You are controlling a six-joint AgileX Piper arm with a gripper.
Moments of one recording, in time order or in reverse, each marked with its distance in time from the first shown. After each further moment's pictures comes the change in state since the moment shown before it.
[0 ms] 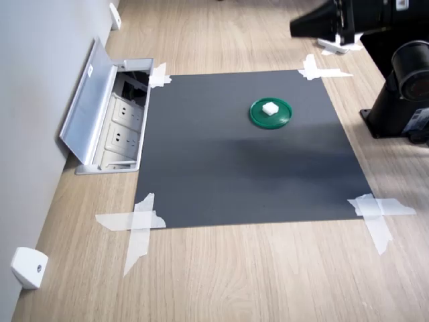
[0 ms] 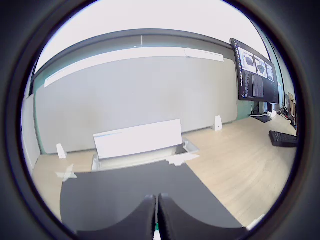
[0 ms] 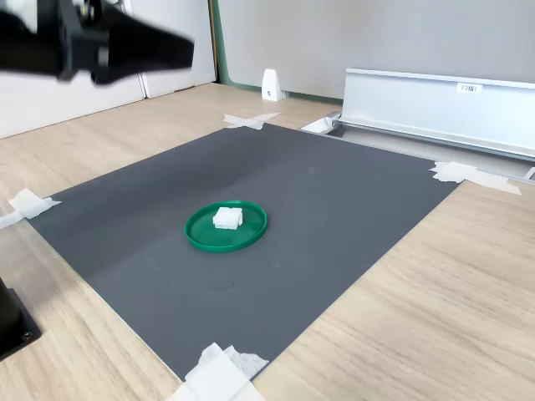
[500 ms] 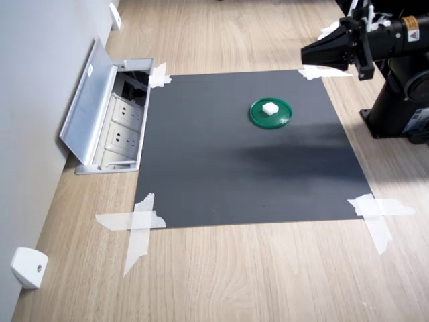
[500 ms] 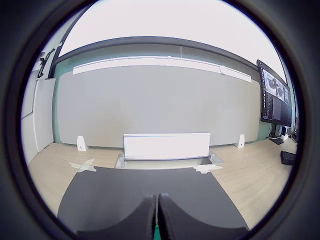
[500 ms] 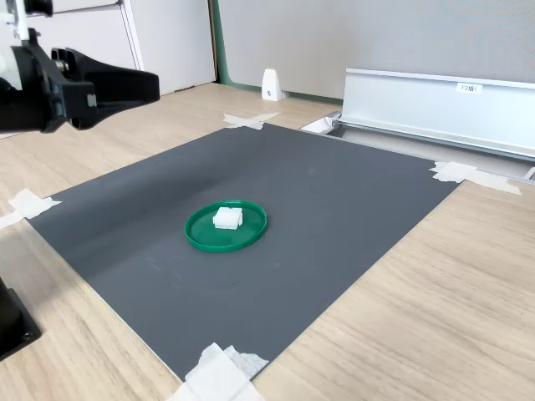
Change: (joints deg) arm 10.3 -13.4 6.9 -0.4 0.4 -5.5
